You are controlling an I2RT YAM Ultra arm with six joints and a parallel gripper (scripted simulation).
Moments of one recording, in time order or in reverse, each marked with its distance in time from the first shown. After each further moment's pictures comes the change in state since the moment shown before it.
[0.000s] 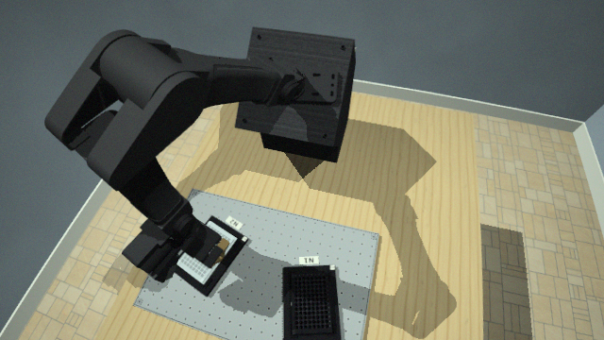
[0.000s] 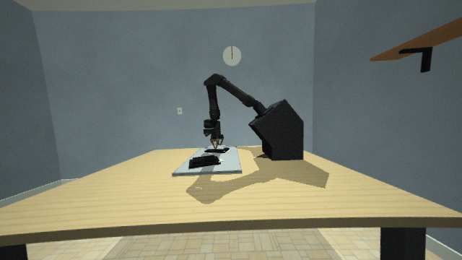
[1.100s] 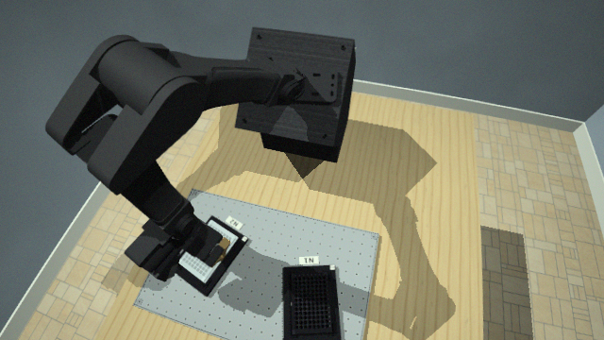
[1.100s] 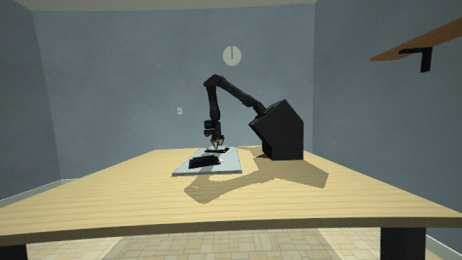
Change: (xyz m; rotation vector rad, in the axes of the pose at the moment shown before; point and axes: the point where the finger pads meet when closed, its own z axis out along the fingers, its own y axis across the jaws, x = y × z) arm 0.004 -0.001 0.005 0.000 0.010 0.004
